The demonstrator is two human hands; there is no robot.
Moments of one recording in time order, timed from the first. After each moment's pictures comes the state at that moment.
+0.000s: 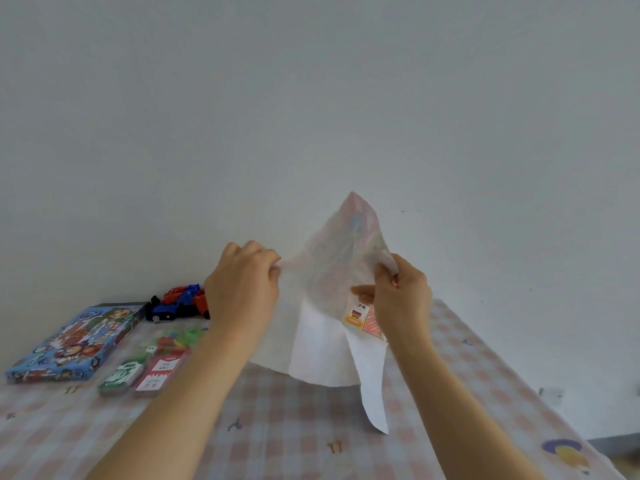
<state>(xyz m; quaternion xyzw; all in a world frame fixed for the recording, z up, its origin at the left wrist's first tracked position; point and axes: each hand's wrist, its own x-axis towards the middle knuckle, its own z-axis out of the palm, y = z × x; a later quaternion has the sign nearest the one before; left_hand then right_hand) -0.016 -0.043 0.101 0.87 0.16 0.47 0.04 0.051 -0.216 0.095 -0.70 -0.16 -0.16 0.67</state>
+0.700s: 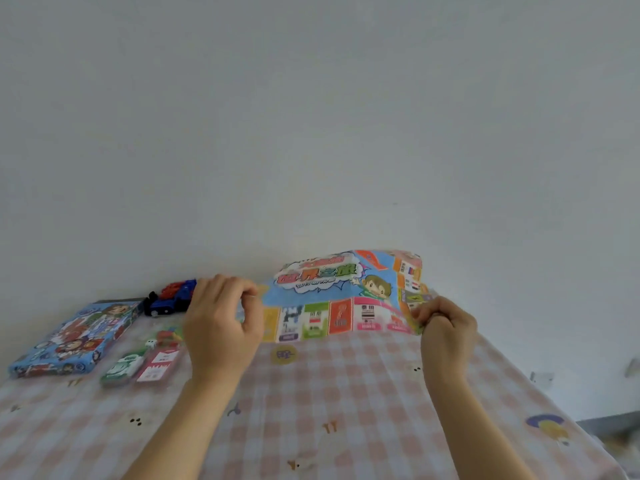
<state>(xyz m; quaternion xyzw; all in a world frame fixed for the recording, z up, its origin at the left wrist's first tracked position) -0.043 -0.040 0.052 0.76 0.05 0.64 0.10 0.057 -0.269 0.040 -0.64 -0.02 -0.20 0.74</state>
